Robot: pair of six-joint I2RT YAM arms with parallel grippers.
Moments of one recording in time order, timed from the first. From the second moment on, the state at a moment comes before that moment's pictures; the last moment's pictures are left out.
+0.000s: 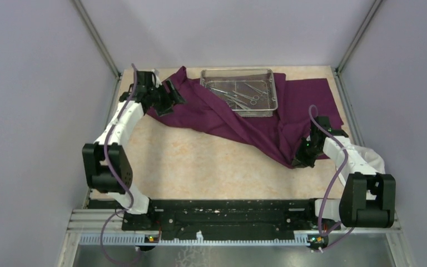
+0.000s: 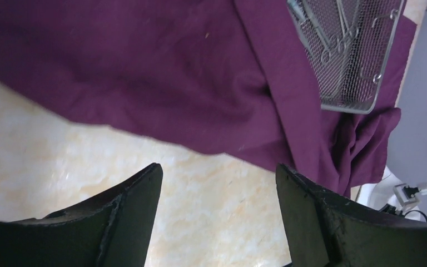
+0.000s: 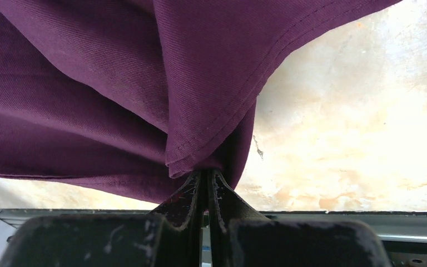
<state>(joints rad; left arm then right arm) -0.06 1.55 1.32 -0.57 0.35 -0.58 -0.02 1.27 0.75 -0.84 -0.22 0.51</state>
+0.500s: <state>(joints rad) -0.12 1.97 1.40 0.12 0.26 -0.77 -0.02 1.27 0.77 -0.83 -0.24 0.47</state>
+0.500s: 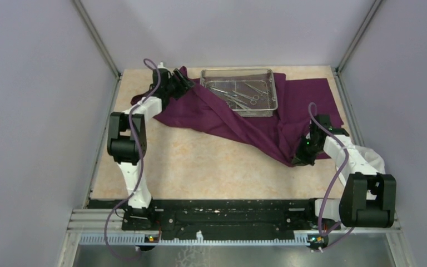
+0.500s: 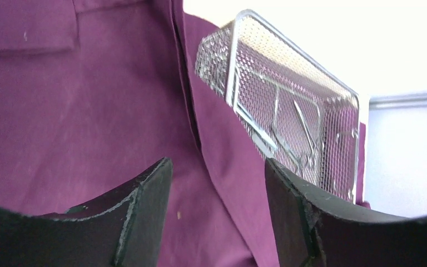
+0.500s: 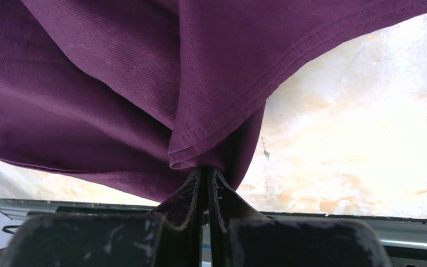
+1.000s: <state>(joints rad) -0.13 2.27 1.71 0.16 0.18 -0.90 -0.02 1.24 0.77 -0.84 -0.24 0.46</state>
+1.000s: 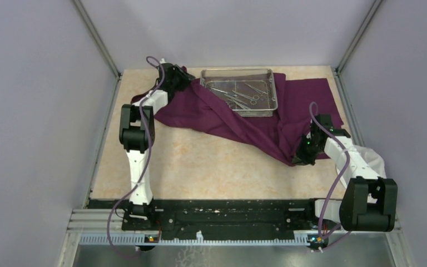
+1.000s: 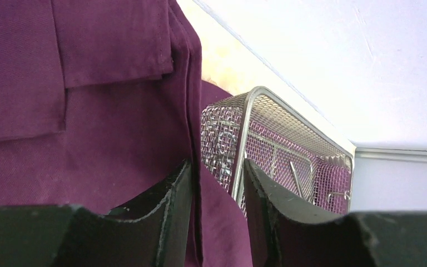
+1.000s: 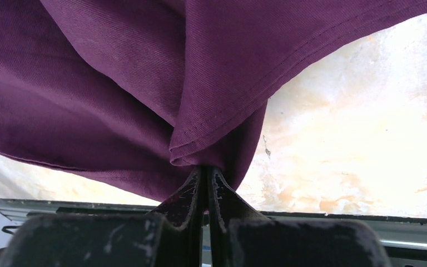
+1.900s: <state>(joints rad) -0.08 1.75 1.44 -0.31 -0.03 -0.59 -0.02 1.22 0.89 -1.03 -0.13 0.43</state>
